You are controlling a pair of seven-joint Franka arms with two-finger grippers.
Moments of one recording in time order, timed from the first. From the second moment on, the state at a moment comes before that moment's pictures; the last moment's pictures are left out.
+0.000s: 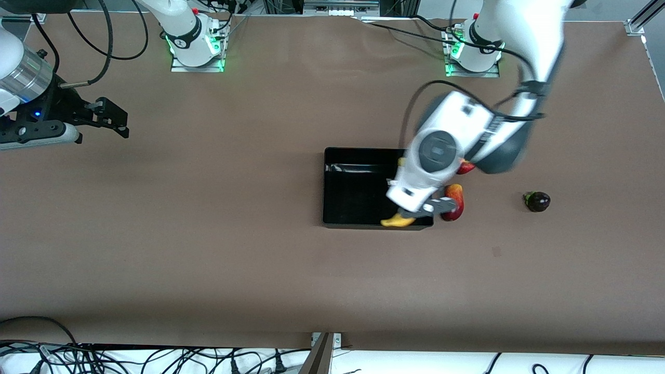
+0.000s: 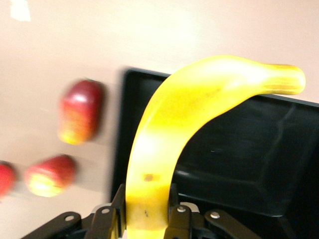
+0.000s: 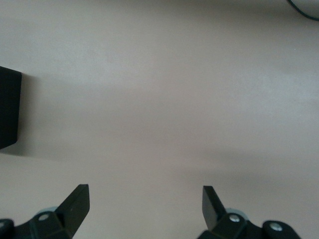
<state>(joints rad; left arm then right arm) -0.16 0.59 -0.33 -1.37 0.16 1.69 -0.67 0.22 0.04 -0.08 -1.57 0.01 1.64 -0.01</state>
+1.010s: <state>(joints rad) 0.28 0.64 -0.31 -1.78 0.29 2.17 -0.09 0.50 0.31 -0.06 -1.58 0.13 1.83 0.29</state>
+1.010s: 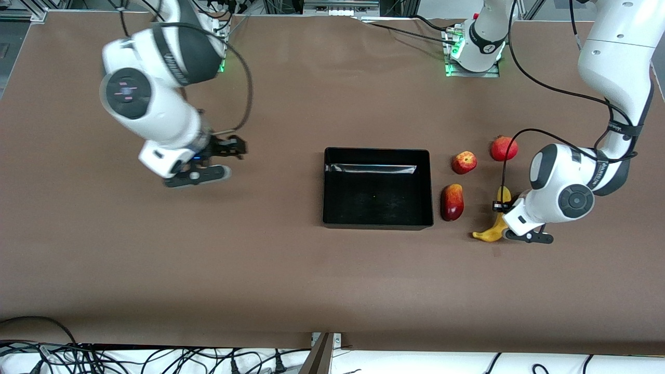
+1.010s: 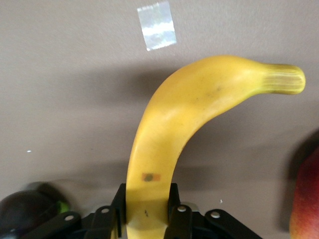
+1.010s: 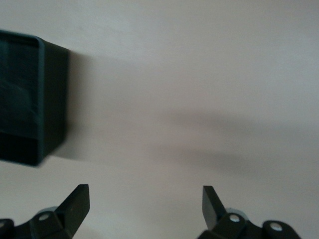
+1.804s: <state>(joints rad) 0.29 0.51 -0.37 -1.39 0.29 1.76 -0.08 0.78 0.63 -0.06 -1.58 0.15 2.32 0.77</state>
